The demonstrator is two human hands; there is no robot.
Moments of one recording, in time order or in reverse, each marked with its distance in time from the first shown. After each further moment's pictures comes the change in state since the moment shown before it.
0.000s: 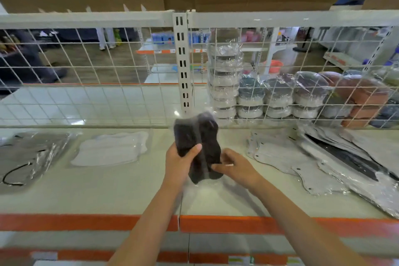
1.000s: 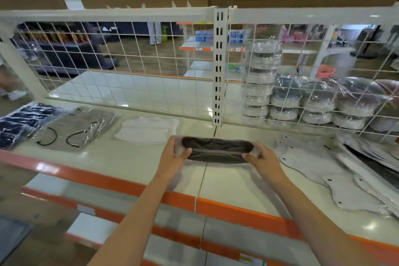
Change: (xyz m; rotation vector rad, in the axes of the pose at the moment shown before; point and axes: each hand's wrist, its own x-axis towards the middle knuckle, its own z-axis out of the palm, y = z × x) left_hand -0.009 -0.017 -0.082 0.518 0.051 0.084; right_hand 0.005 0.013 -0.006 -0.006 0.108 -0.095
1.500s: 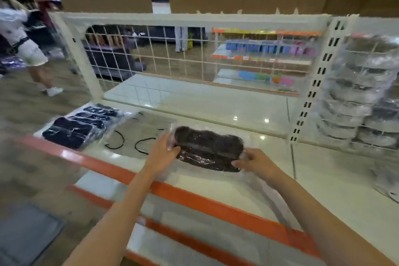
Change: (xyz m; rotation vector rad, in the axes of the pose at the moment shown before) left_hand 0.043 -0.055 -0.247 0.315 0.085 -0.060; right_hand 0.053 -0.127 0.212 -0.033 -0.372 0.056
